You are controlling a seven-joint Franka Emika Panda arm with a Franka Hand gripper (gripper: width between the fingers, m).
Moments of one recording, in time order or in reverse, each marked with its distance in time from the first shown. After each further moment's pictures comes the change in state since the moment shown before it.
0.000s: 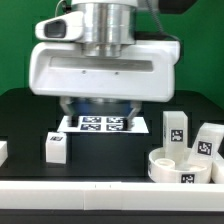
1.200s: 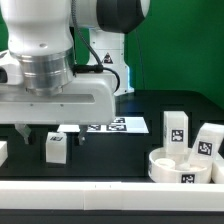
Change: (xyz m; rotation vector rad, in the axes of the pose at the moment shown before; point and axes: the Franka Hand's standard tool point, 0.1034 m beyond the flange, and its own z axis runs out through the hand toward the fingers) arm -0.044 0.059 0.043 0.047 -0.382 -0.046
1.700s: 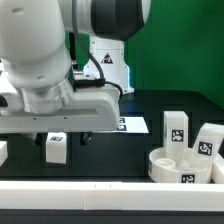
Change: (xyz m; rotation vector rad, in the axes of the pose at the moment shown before) arm -0.013 -0.007 0.006 0.029 -0.352 -0.018
